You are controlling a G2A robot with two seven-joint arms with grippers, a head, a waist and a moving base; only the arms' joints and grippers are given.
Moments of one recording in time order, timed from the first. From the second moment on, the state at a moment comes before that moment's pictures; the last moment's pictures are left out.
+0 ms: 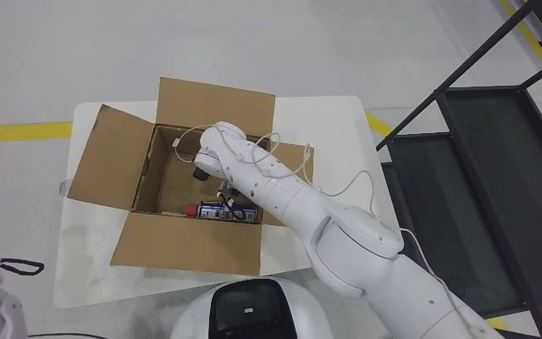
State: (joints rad) left arm 1.81 -1.21 -2.11 -1.91 -0.33 -0.69 -0.28; right arm -0.38 -1.88 0.56 -0.53 -1.08 -0.28 1.49
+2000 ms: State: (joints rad) left arm 1.81 -1.21 -2.11 -1.91 -0.33 -0.69 -0.28; right arm -0.35 -1.93 0.63 -0.45 -1.04 -0.11 1.25
